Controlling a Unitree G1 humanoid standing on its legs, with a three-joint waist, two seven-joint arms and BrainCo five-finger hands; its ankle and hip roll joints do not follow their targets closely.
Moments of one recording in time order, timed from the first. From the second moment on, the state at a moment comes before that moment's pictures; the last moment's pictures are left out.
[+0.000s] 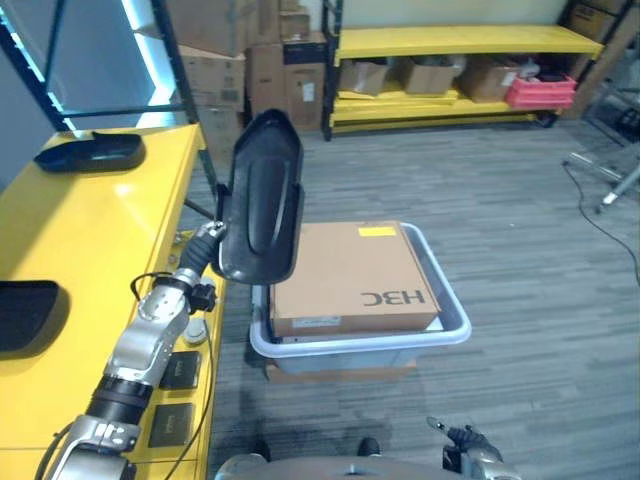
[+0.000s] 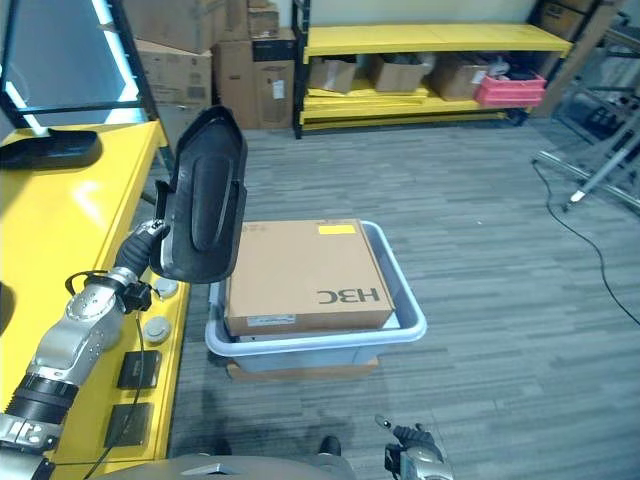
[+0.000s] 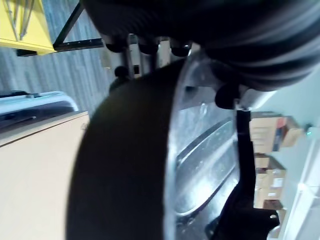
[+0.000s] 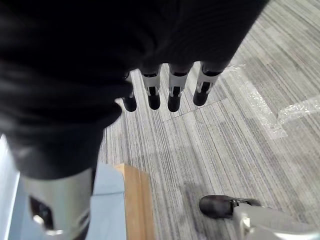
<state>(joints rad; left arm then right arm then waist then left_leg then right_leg) -0.21 0.47 -0.13 0.04 -0.43 0.17 -0.03 0.08 -0.29 0.03 0.98 0.26 0.11 -0.28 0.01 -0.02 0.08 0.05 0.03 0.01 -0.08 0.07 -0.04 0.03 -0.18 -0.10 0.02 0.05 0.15</state>
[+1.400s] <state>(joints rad) 0.12 0.54 0.28 -0.10 -0.39 -0.11 0.09 0.06 -0.30 0.24 1.27 -0.15 0.22 -0.10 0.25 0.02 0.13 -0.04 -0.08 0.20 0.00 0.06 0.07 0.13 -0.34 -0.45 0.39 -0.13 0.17</state>
